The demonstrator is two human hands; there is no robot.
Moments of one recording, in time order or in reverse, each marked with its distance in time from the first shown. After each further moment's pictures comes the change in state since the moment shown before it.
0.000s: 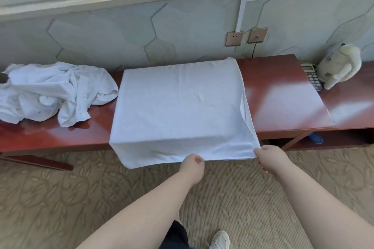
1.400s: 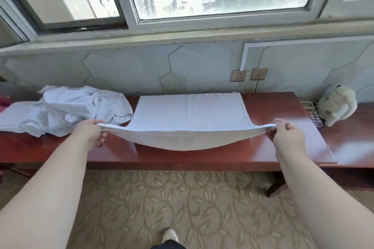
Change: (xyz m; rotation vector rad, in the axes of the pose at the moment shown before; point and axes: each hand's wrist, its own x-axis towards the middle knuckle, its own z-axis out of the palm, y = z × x) left_hand -0.041 0.006 -0.351 -0.468 0.675 -0.067; right_hand 0.003 -0.105 -0.064 0.945 0.350 -0.335
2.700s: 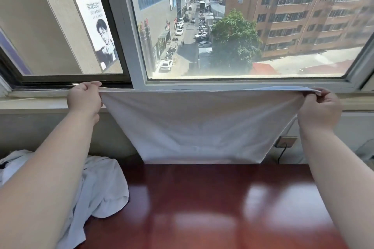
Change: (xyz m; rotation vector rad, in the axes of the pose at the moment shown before) left_hand 0.261 0.332 0.043 -0.475 0.188 0.443; right_hand 0.200 -0.203 0.297 -0.106 0.268 -0.568
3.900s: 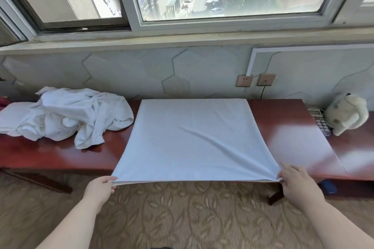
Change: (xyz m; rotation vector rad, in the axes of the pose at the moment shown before) left_hand -0.398 -0.298 -0.282 0.703 -0.251 -0.472; right_hand -0.210 0.219 -0.399 -1.157 -1.043 -0.297
